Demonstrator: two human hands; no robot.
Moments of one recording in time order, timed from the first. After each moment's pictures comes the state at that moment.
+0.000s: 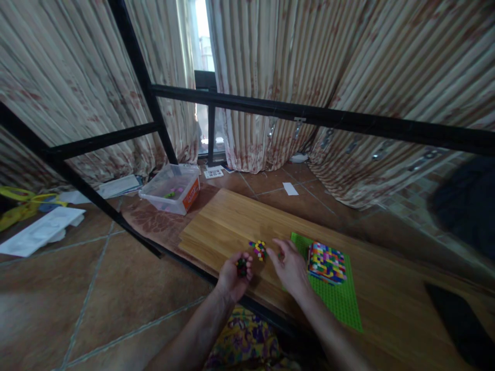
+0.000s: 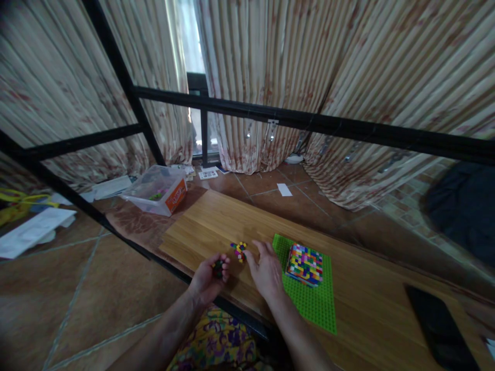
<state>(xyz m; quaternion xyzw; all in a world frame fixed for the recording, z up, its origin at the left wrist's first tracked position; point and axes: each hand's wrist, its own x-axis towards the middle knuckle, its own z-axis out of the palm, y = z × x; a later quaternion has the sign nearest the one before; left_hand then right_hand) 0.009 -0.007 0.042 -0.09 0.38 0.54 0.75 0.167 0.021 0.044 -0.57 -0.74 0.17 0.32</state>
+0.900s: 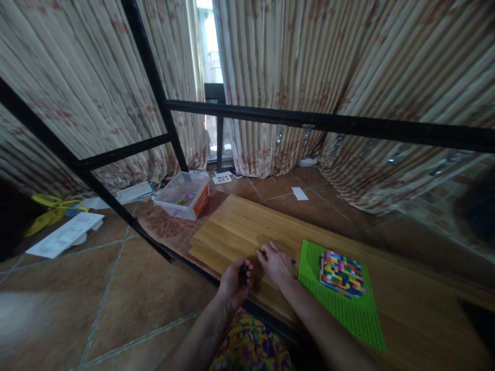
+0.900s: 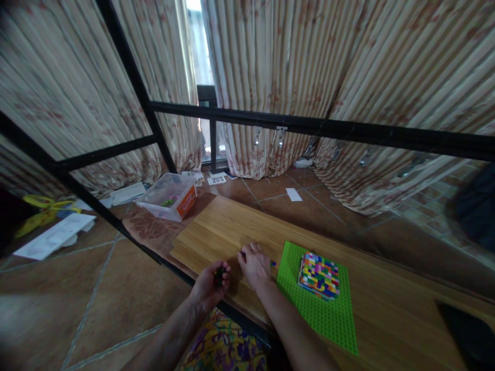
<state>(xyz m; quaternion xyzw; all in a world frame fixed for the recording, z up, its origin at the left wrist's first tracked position) -0.013 -0.010 0.040 -0.06 0.43 0.54 0.72 0.117 0.054 0.009 -0.56 -0.81 0.06 0.16</state>
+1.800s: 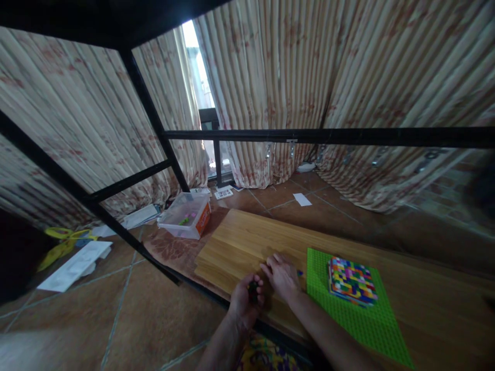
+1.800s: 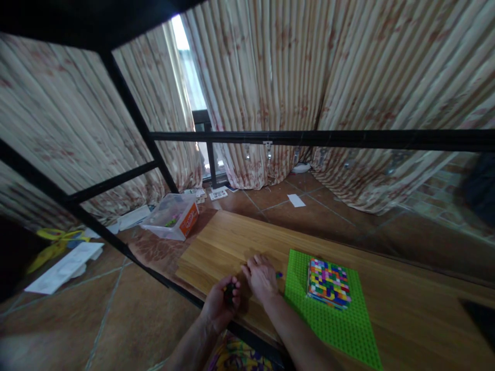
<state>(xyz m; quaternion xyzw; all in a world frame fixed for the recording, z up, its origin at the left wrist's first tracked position) -0.005 -0.007 0.037 -0.06 0.43 0.52 0.73 0.115 0.055 0.006 -0.55 -0.82 0.03 0.17</state>
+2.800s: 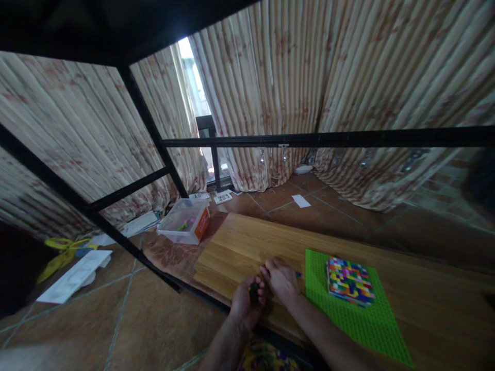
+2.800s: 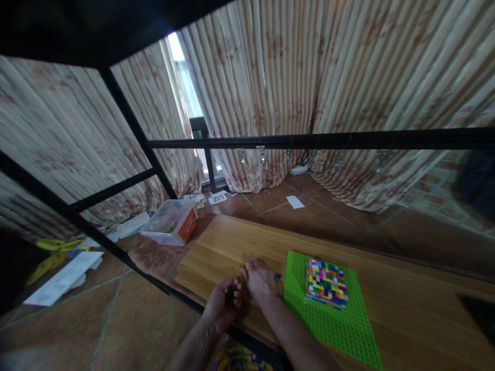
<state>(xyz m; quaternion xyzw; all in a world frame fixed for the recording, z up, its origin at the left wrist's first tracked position) -0.001 -0.003 0.035 -0.03 0.44 0.52 0.73 0.114 0.054 0.009 -0.57 -0.81 0.04 0.12</state>
